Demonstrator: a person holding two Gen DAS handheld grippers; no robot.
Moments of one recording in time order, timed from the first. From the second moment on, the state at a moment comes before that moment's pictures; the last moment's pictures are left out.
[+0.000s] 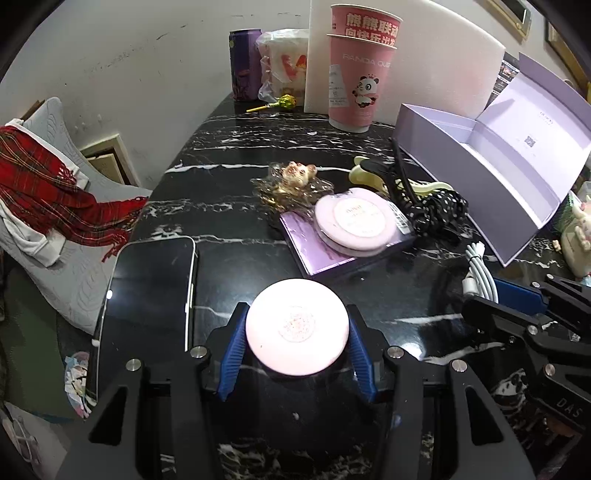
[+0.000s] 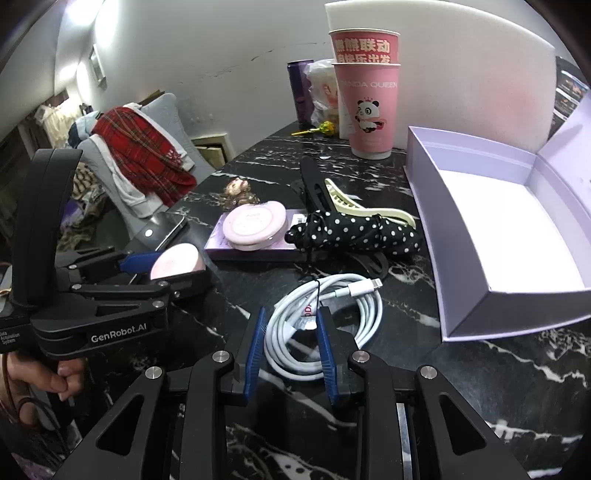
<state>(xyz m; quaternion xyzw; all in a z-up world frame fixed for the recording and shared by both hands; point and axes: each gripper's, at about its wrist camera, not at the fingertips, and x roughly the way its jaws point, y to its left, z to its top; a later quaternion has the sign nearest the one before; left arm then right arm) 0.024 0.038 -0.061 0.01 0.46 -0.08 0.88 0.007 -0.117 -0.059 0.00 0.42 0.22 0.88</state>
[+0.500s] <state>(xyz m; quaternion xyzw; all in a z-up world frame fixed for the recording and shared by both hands) 0.005 0.007 -0.033 0.03 0.43 -0.10 0.89 -0.019 -0.138 -0.032 0.01 0.39 0.23 0.89</state>
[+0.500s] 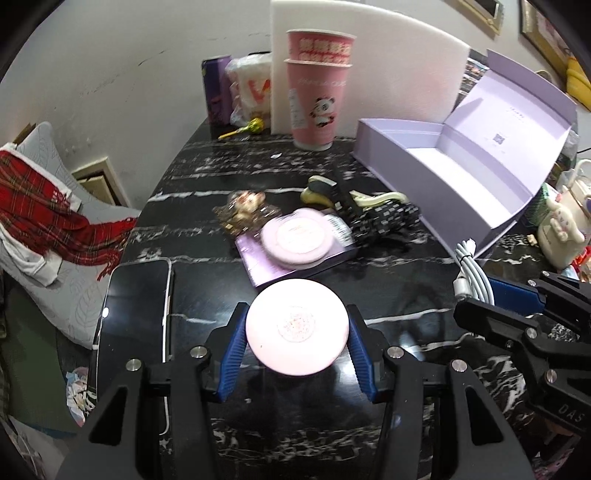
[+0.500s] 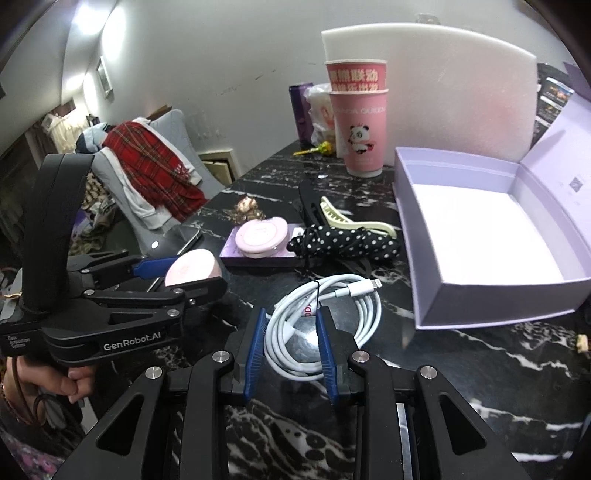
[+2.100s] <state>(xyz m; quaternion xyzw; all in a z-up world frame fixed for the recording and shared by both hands) 0.021 -0.156 0.035 0.11 0.36 -0.26 0.89 -0.061 -0.272 0.024 0.06 0.33 0.14 0.93</state>
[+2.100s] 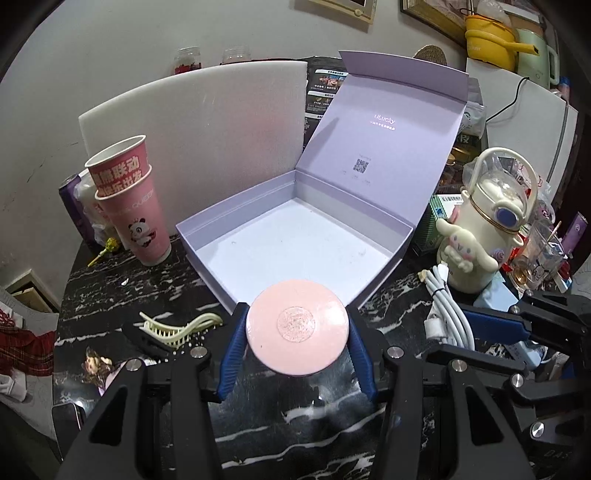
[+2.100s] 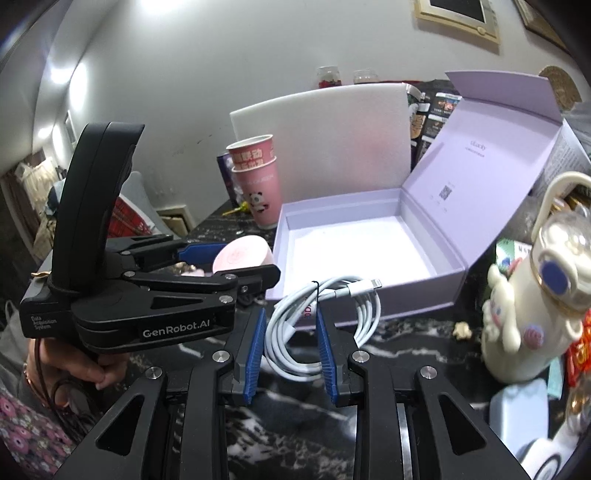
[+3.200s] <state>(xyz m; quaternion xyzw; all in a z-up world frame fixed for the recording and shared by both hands) 0.139 -0.176 0.068 0.12 0.33 -0.27 0.90 0.056 -0.331 0.065 0.00 0.30 0.11 0.95</state>
